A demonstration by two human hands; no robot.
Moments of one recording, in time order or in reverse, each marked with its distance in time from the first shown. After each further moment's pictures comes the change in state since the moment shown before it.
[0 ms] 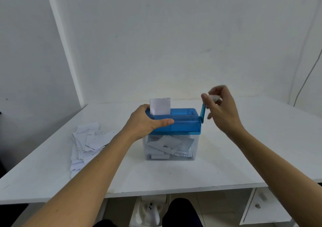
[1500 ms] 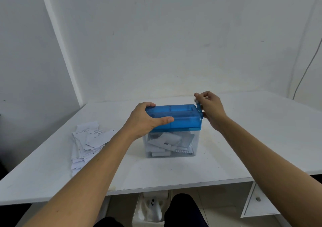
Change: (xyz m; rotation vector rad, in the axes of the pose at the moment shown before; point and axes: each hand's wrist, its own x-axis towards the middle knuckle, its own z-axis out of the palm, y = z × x) left_hand -0.001 -0.005 0.000 0.019 0.000 0.013; right_hand 0.029 0.035 0.032 0.206 -0.013 0.429
